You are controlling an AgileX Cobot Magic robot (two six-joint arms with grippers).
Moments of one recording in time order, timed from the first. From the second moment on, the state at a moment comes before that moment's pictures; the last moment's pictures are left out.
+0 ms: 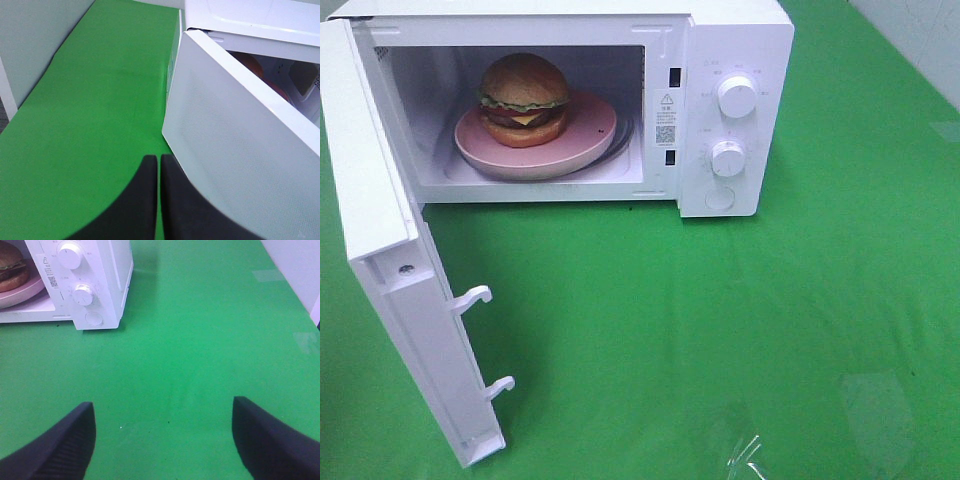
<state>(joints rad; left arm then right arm) 0.02 0.31 -0.57 -0.06 0.70 -0.04 0.04 0.00 -0.49 -0.01 0.96 0.02</state>
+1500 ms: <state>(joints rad) 0.02 1.10 -0.23 0.32 -0.65 -0.24 0.04 0.00 -0.49 -0.01 0.96 0.02</state>
